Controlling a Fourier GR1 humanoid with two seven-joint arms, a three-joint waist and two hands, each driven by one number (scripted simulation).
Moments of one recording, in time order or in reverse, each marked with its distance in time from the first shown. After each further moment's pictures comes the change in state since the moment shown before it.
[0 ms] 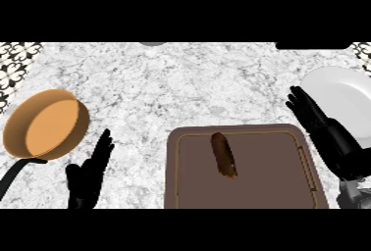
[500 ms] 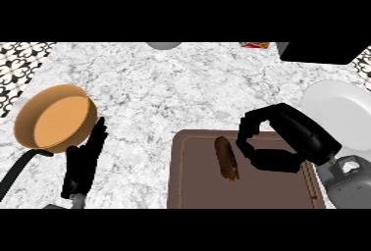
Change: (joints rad) left arm -0.093 0.050 0.023 0.021 -0.041 0.005 0.079; right arm -0.320 -0.139 0.303 -0.053 0.383 0.136 0.129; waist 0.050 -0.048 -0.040
